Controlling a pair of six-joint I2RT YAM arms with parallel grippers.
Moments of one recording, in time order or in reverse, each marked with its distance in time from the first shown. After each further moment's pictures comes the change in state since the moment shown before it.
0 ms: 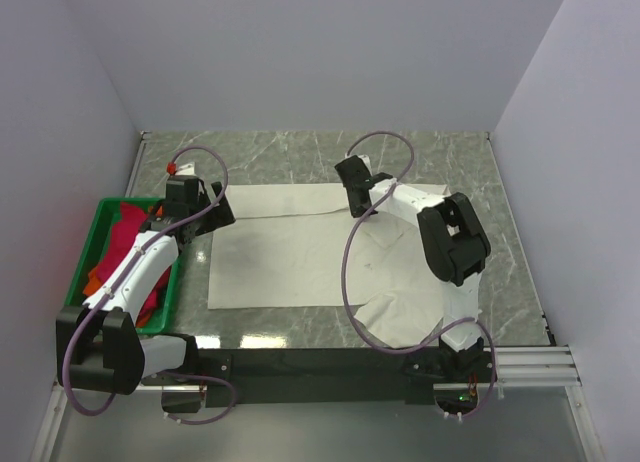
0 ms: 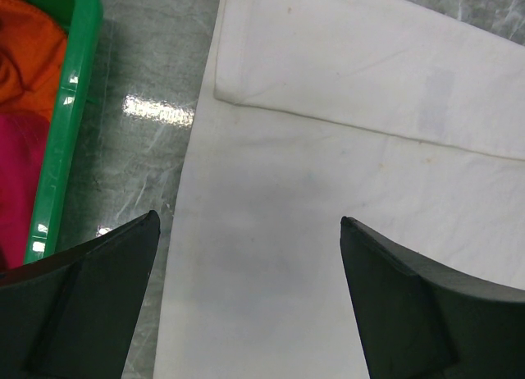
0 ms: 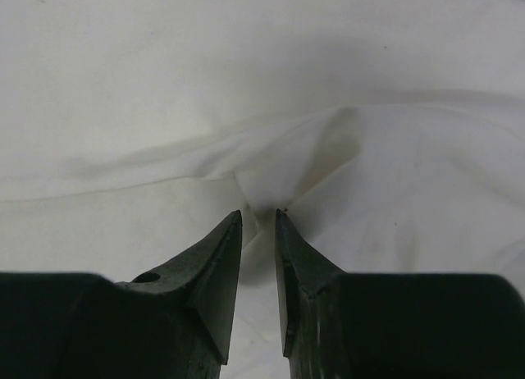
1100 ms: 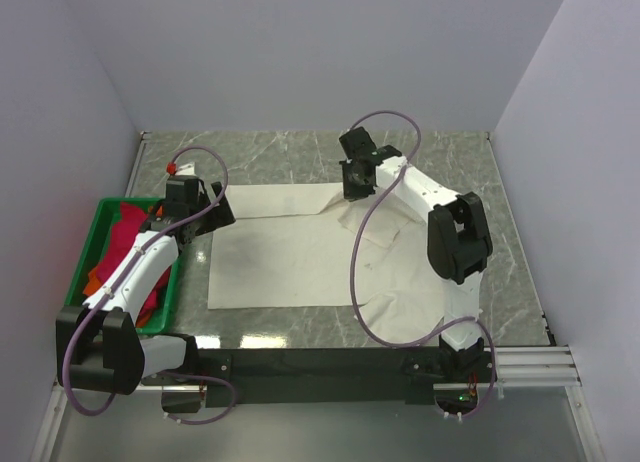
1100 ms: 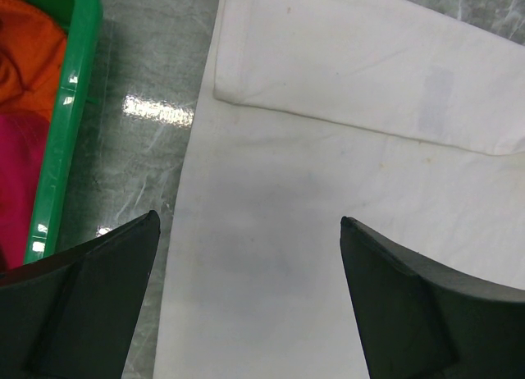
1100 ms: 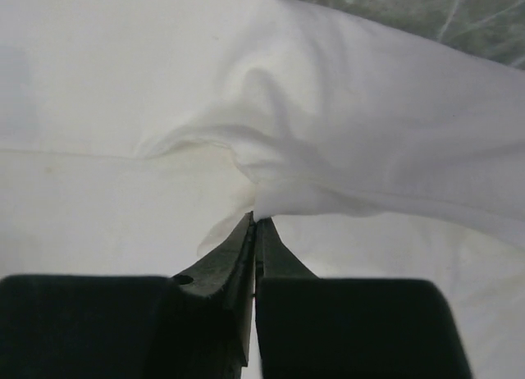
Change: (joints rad) left arm 0.000 0.000 0.000 0.000 0.000 0.000; right arm -0.036 0.010 0.260 -0.237 -0.256 0.082
